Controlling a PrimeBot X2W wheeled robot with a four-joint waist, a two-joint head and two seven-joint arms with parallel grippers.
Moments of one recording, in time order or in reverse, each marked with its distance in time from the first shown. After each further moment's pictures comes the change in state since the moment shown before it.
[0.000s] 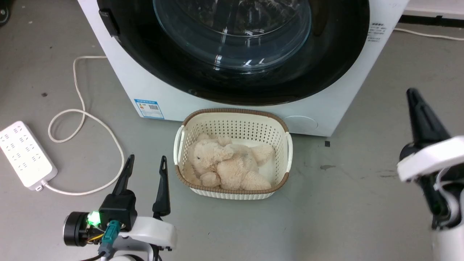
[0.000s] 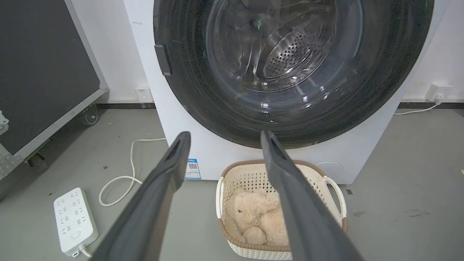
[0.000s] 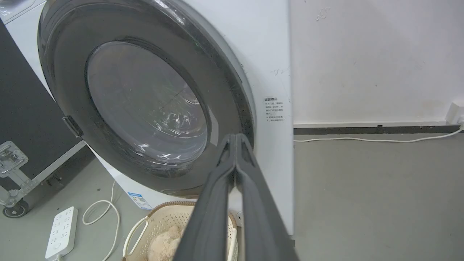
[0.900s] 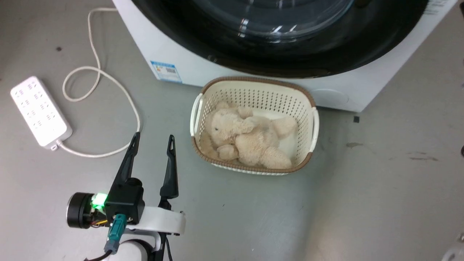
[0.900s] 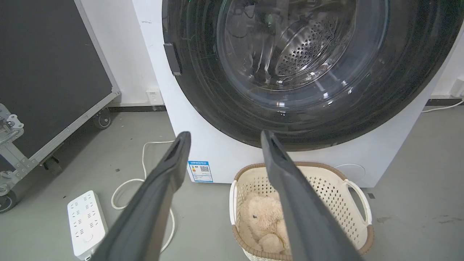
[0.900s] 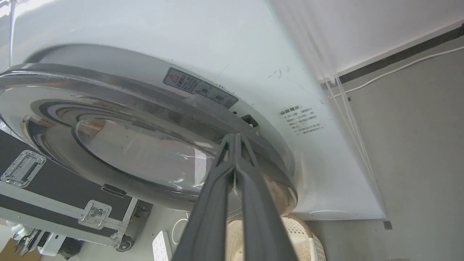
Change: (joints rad) left arm -0.066 0.021 -0.065 -0.036 0.009 0.041 -0.059; right arm -0.509 0.004 -0.288 0.321 0.283 0.000 0.375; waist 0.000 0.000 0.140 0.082
